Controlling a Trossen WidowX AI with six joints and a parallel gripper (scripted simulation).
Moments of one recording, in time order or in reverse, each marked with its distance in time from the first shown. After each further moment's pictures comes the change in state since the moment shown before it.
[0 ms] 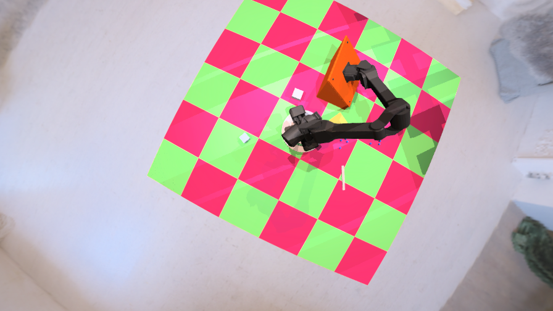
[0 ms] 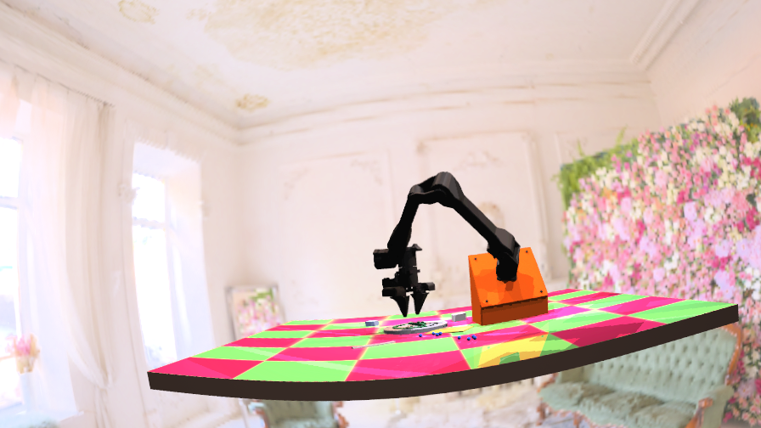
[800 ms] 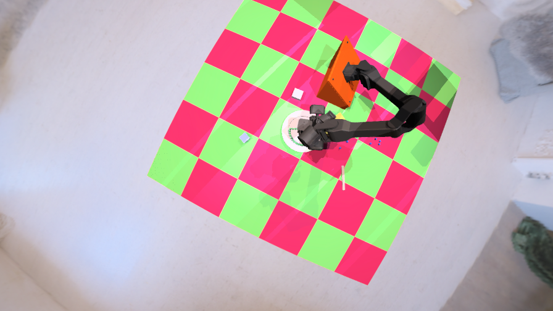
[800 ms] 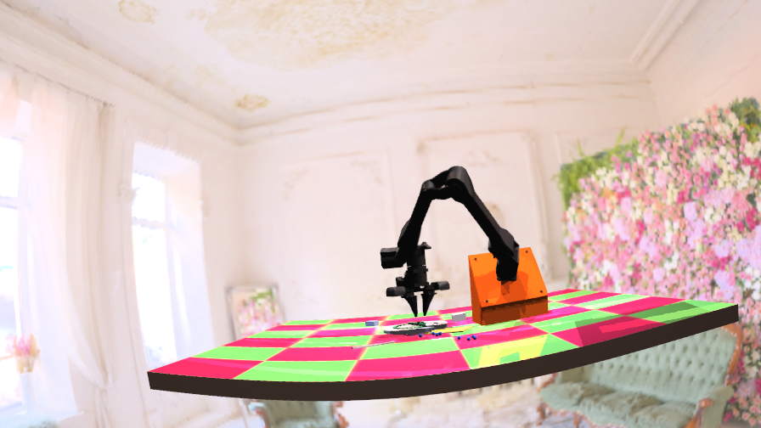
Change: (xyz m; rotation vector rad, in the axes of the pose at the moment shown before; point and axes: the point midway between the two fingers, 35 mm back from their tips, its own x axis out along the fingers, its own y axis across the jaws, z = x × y) arm -0.001 0.017 -0.052 0.434 0.010 -0.002
